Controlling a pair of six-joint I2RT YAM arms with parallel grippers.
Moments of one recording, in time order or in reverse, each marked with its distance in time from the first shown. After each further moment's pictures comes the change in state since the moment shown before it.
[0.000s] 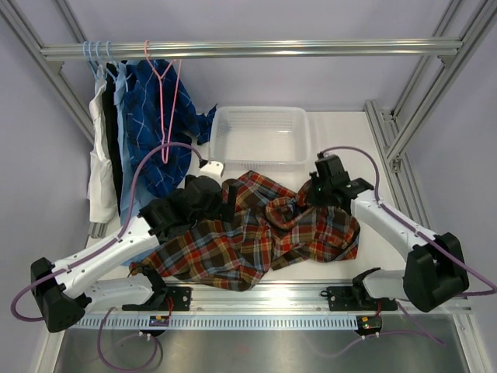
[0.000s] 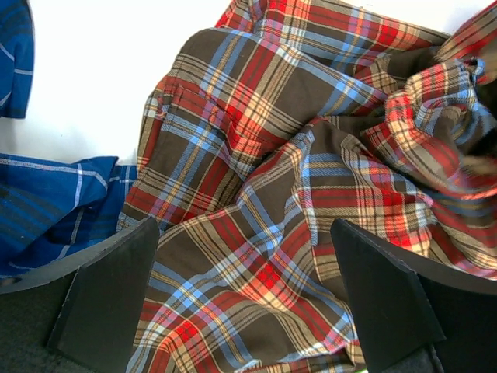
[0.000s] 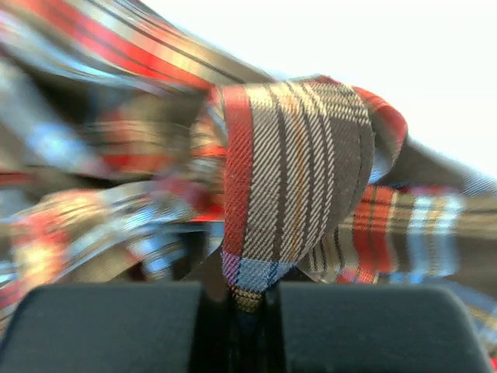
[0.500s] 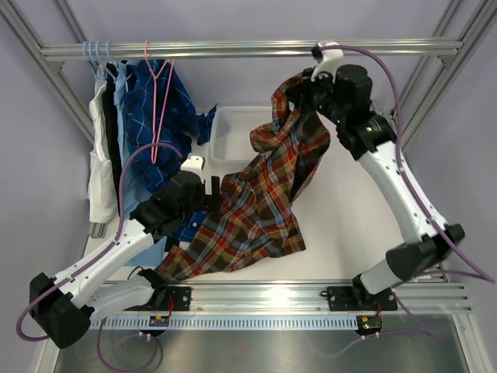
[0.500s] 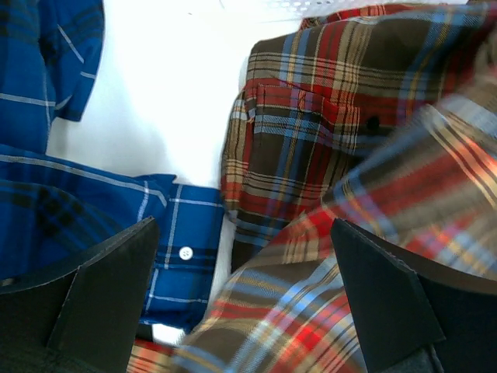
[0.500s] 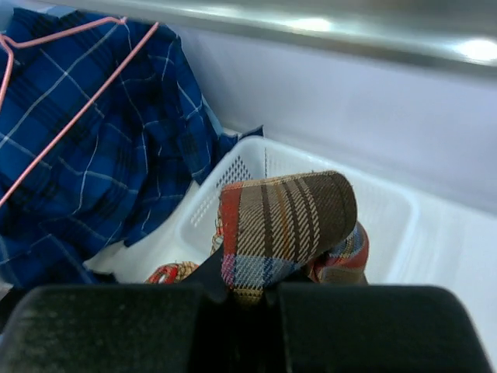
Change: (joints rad) left arm 0.216 -0.058 -0.145 0.164 0.055 0.075; right arm 0.000 0.168 0.947 0.066 -0.150 -0.420
